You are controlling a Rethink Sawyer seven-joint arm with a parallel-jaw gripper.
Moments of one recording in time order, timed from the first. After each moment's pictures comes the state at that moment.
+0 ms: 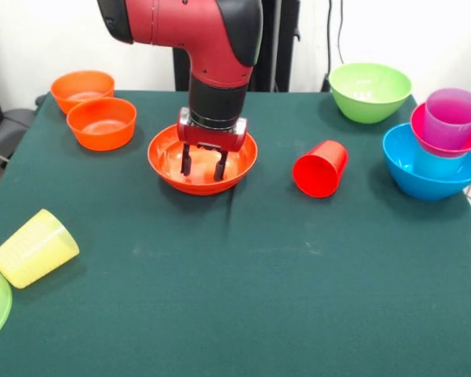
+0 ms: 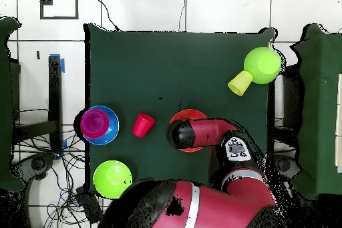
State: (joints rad) arm -0.31 -0.42 -0.02 1.68 -0.41 0.30 1.94
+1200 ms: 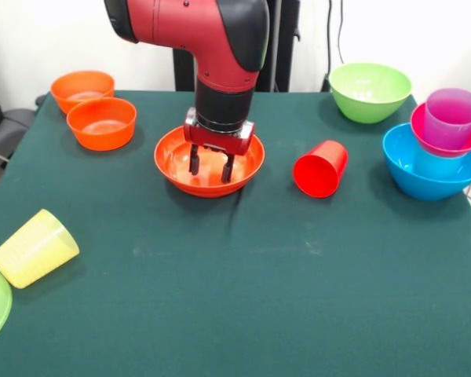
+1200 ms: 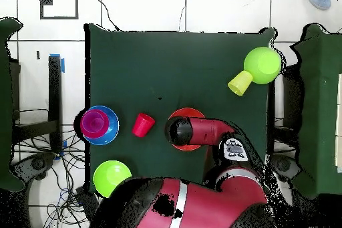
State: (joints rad) arm -0.29 -0.40 -0.05 1.68 -0.26 0.30 1.94
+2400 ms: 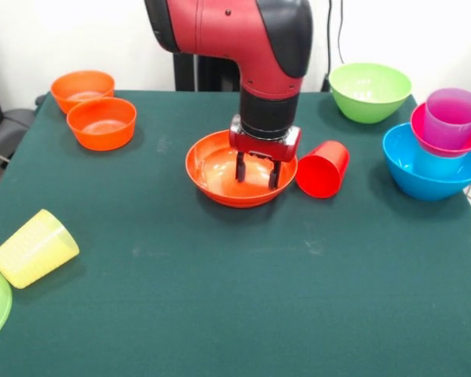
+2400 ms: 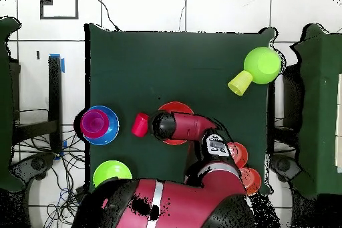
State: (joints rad) arm -0.22 -0.40 -0.01 1.69 -0.10 0.32 1.94
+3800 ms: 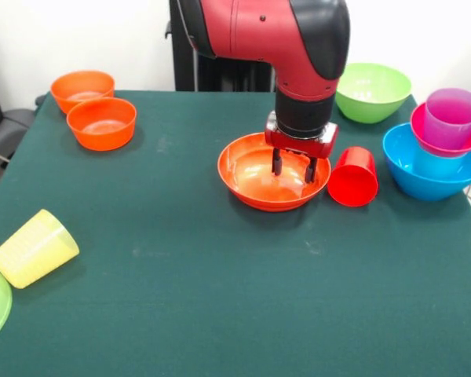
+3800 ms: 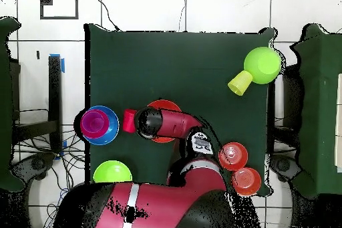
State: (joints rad) arm -0.14 -0.40 0.00 1.70 0.04 0.41 1.94
